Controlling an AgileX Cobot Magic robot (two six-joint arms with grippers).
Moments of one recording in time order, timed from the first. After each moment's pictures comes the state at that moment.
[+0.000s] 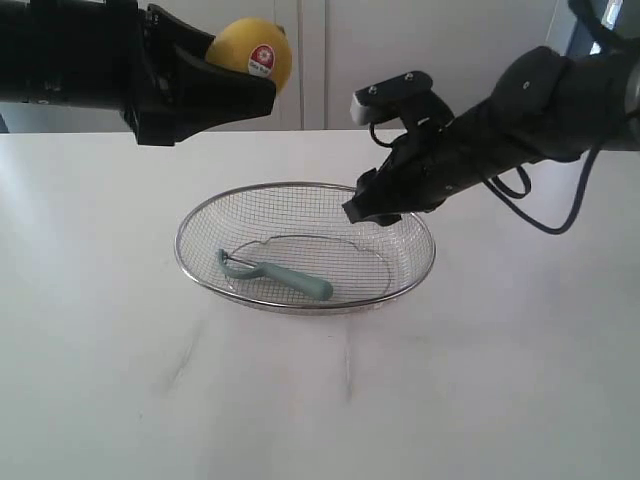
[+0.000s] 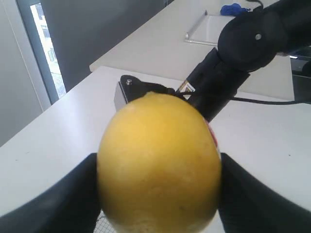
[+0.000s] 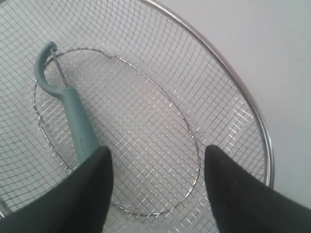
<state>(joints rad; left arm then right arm) -0.33 1.40 -1.09 -1.46 0.88 1.72 0.36 1.78 -1.21 0.62 0.45 -0.80</state>
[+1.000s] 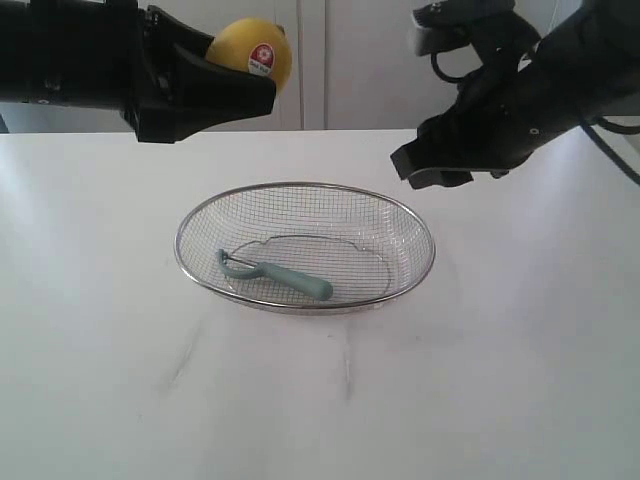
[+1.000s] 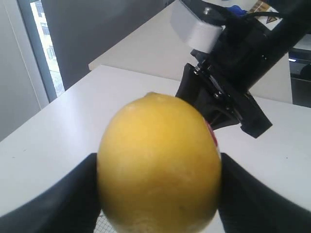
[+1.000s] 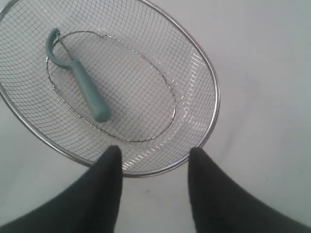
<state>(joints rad) -0.33 1.40 -1.09 -1.46 0.88 1.70 0.36 1.49 -1.21 0.23 0.73 -0.30</state>
